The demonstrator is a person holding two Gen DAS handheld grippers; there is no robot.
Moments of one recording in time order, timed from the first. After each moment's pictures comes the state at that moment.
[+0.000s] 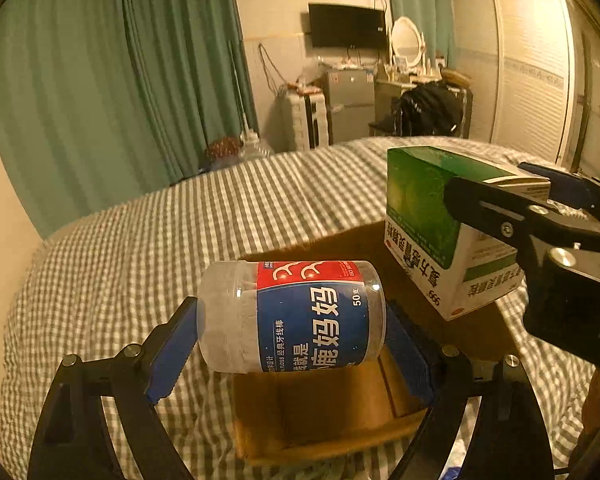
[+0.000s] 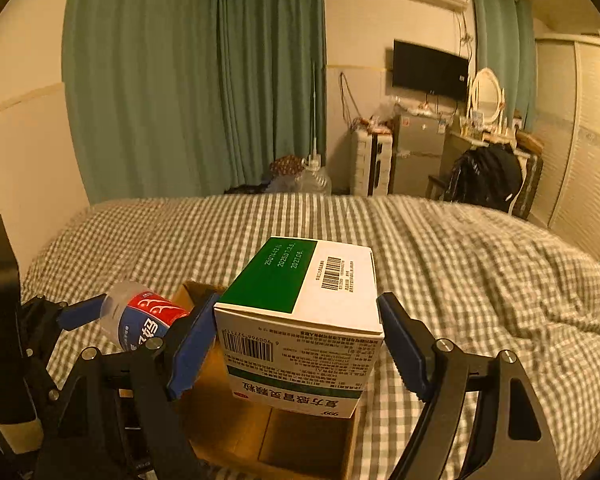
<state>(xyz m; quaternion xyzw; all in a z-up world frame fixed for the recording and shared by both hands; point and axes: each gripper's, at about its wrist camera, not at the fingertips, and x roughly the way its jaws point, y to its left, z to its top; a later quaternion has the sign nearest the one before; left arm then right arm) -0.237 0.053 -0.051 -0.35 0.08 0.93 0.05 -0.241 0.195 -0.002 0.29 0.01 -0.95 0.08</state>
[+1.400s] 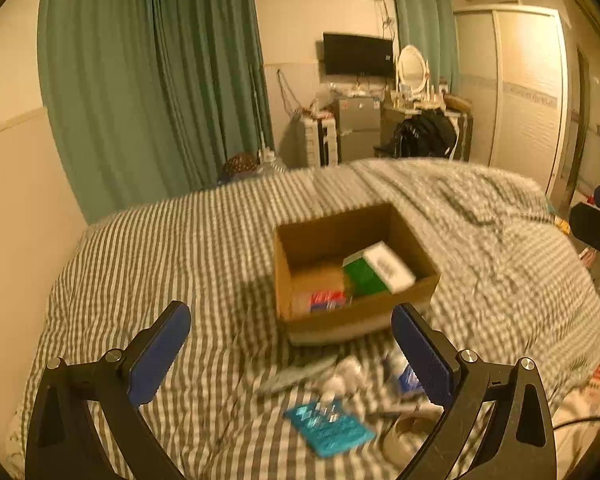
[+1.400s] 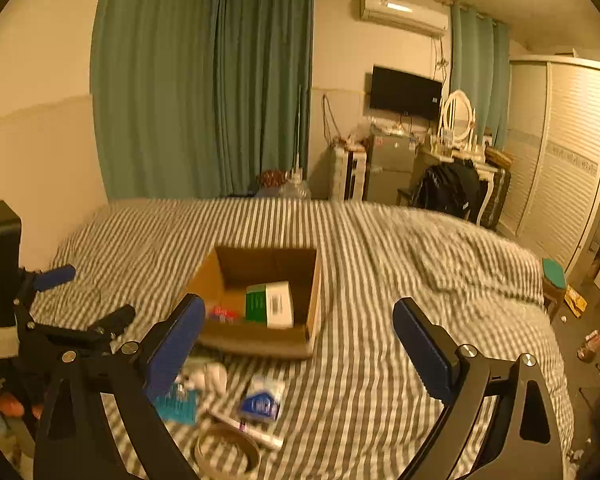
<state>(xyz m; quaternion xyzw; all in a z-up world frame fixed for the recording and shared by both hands) -0.038 0.018 0.009 -0.31 0.07 0.95 0.03 -0.007 0.217 0.072 0.26 0.03 -0.96 0.05</state>
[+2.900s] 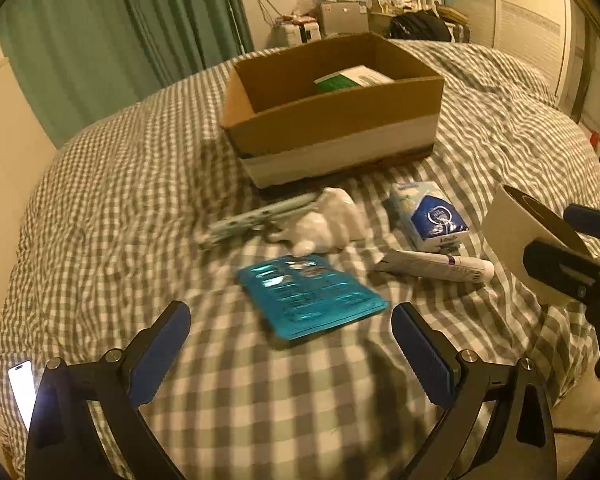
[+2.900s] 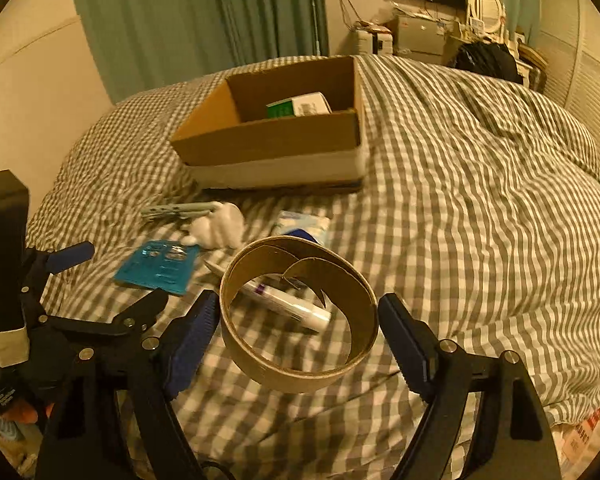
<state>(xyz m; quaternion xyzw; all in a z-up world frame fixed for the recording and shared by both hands) -0.023 0.046 -0.141 -0.45 0.11 0.88 0.03 -0.014 0.218 -0.104 0.44 -0.02 -0.89 0.09</state>
